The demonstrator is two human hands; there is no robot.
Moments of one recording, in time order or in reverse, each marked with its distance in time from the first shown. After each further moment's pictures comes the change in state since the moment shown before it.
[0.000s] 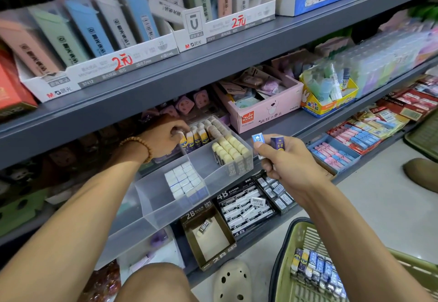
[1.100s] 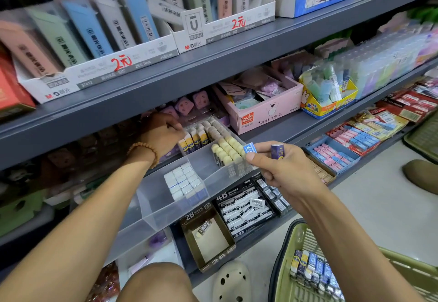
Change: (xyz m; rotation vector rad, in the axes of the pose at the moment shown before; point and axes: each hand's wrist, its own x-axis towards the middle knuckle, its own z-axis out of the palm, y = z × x) left_hand 0.008 -0.002 0.016 -0.348 0.284 -0.260; right_hand -0.009 0.003 0.001 0.073 -0.029 0.035
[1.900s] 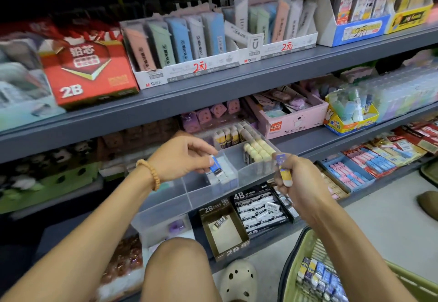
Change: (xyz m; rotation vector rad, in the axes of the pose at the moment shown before) left_hand -0.107 0.010 -0.078 -0.356 -0.424 0.018; right_hand -0.031 -0.005 0.038 -0.067 0.114 0.106
